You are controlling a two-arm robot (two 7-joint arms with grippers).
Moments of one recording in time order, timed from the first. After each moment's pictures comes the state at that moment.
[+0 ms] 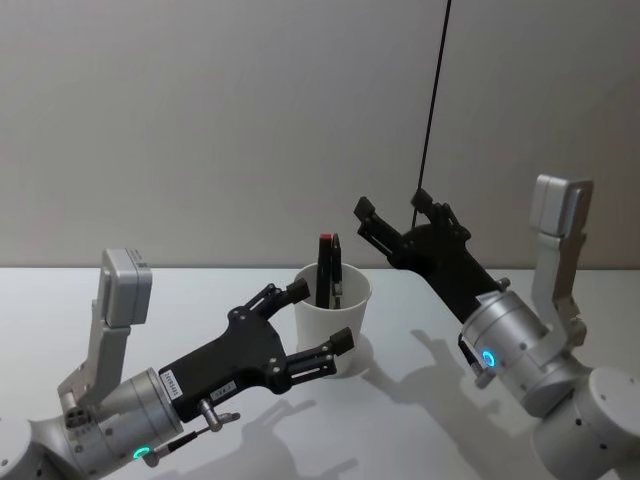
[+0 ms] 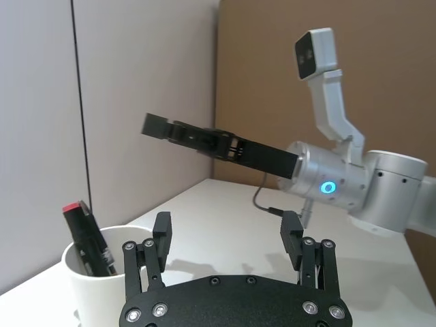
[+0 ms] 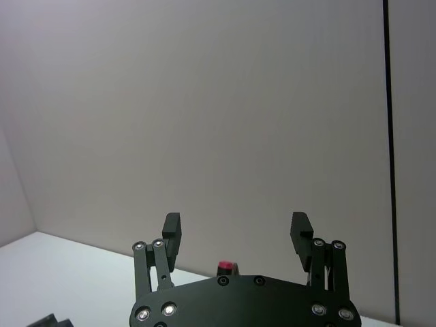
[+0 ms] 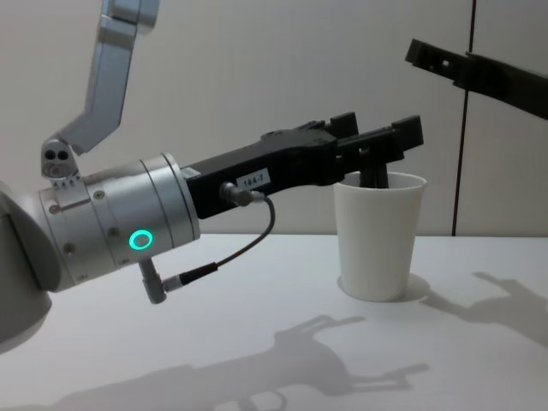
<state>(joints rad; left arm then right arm) -0.43 0.27 0.47 -1.36 -0.61 -0.11 -0.80 0.34 0.29 -0.29 -1.52 0.57 -0.02 0.22</state>
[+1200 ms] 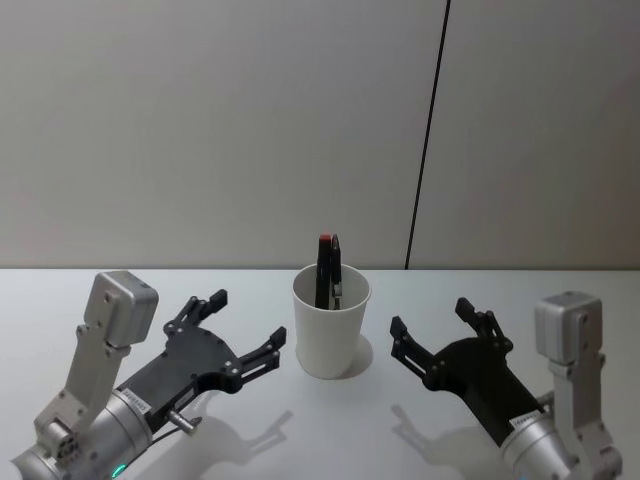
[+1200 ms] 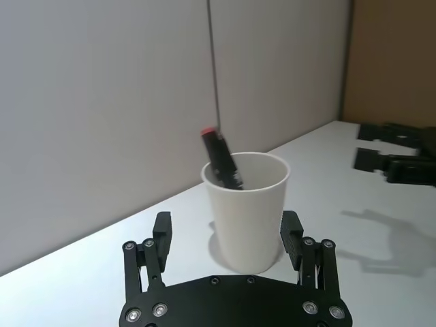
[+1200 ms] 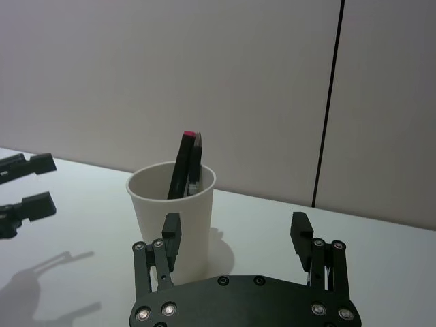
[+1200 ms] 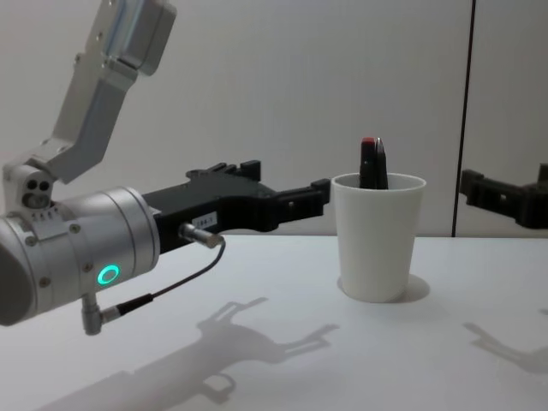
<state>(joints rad) -0.32 0.33 0.46 -1.51 -0.37 -0.04 -0.34 0.02 0.33 -0.23 -1.75 0.31 0.03 0.08</state>
